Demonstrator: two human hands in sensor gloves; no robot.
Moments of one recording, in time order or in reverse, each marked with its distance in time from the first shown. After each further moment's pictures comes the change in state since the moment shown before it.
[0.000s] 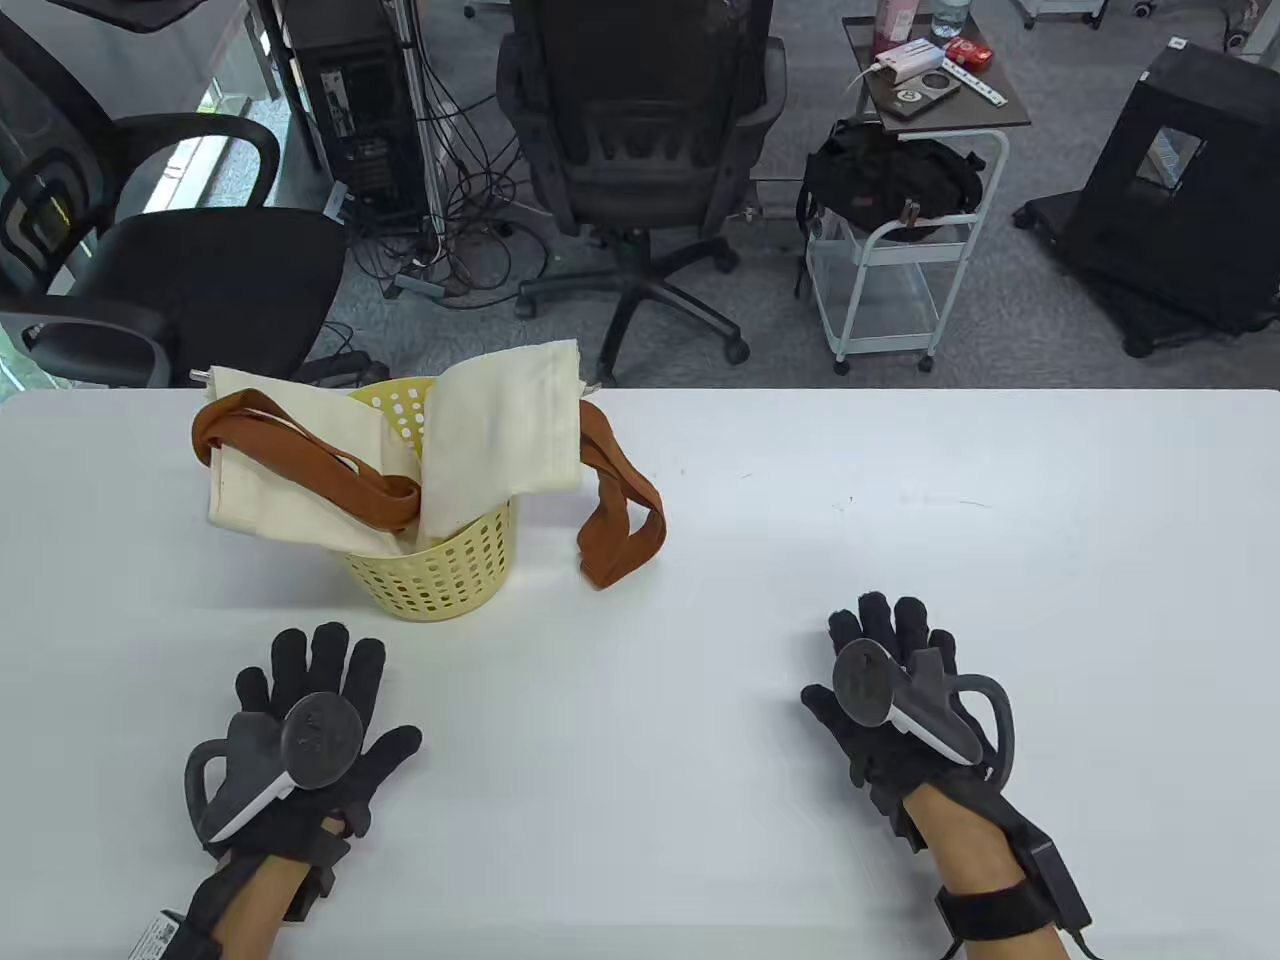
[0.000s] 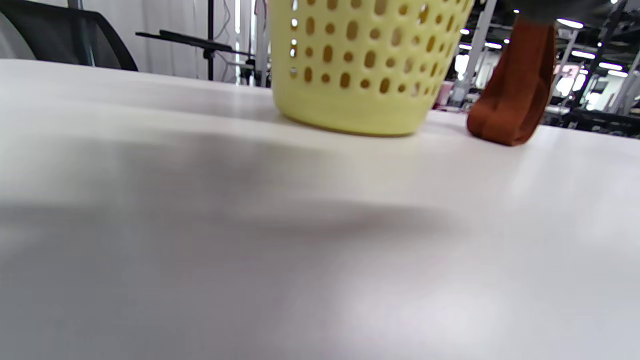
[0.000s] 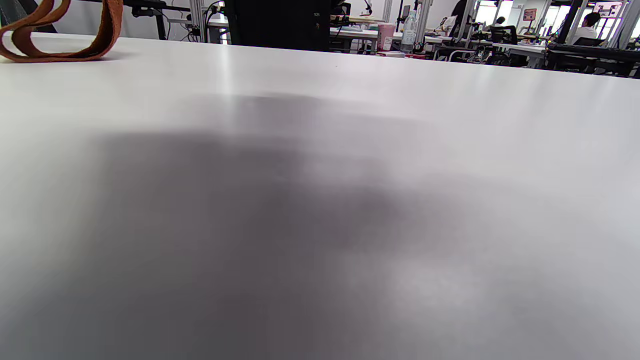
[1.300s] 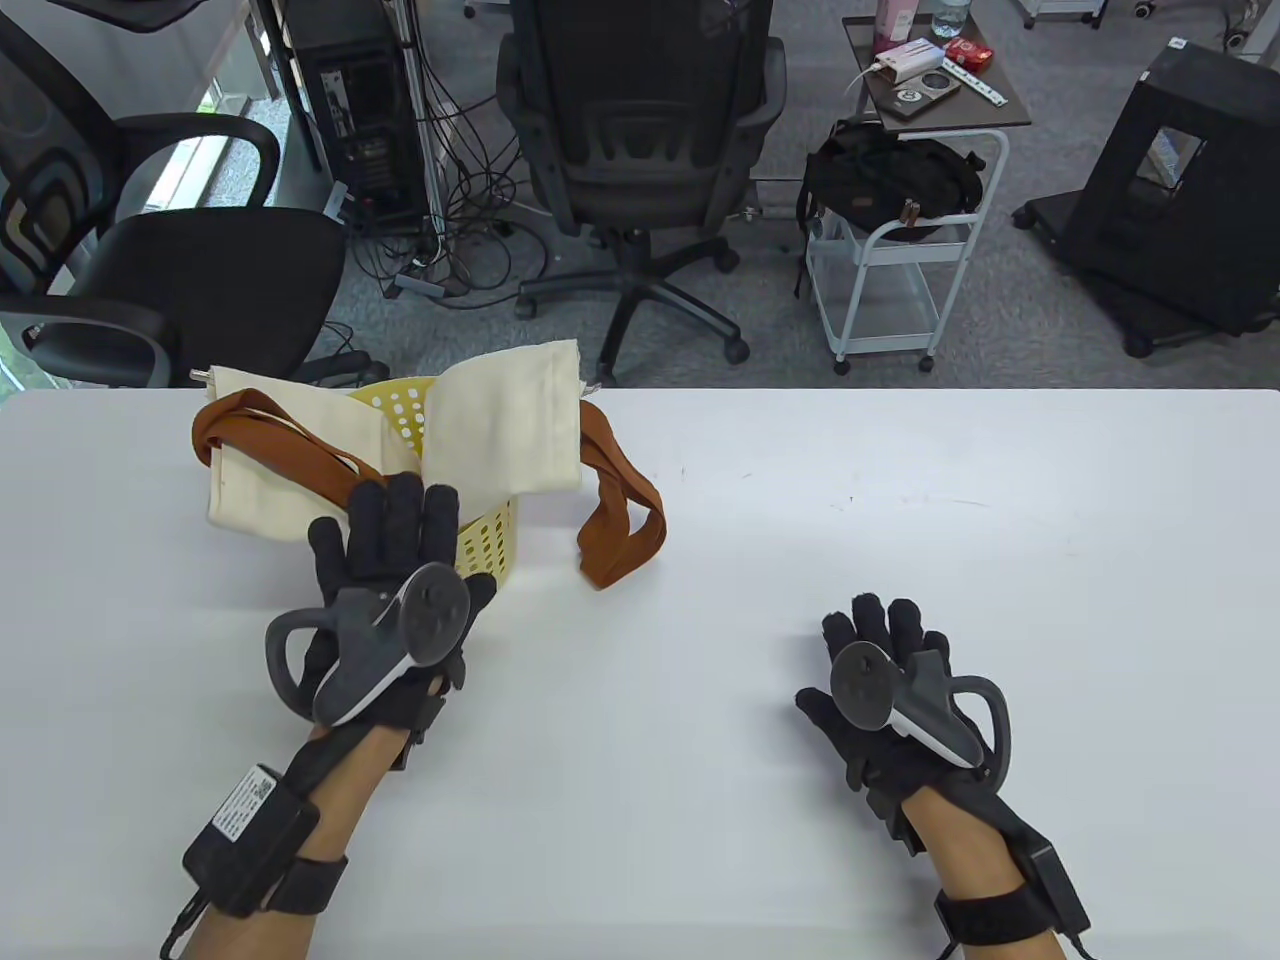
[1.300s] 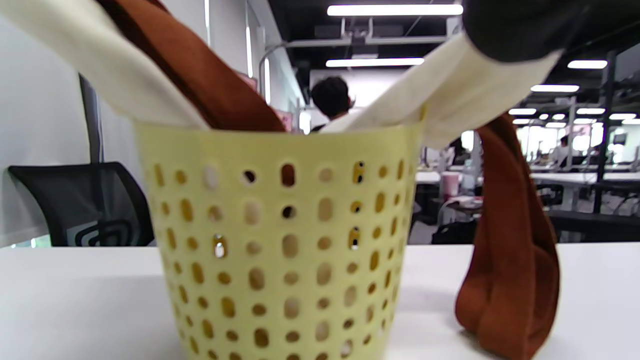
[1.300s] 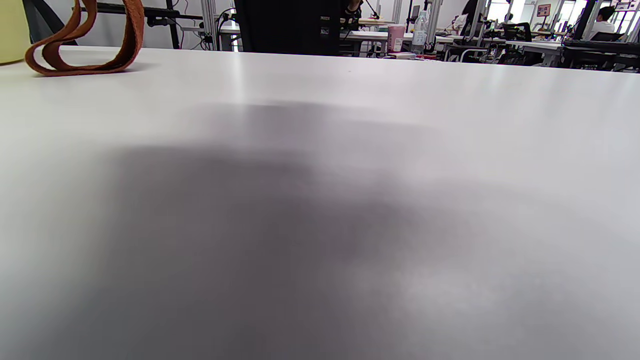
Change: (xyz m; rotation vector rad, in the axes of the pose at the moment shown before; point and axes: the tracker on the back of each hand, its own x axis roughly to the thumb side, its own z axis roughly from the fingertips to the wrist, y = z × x) left_hand 0.106 0.122 -0.065 0.268 0.089 -0.131; right_hand 0.004 0.000 0.003 -0.011 -0.039 -0.026
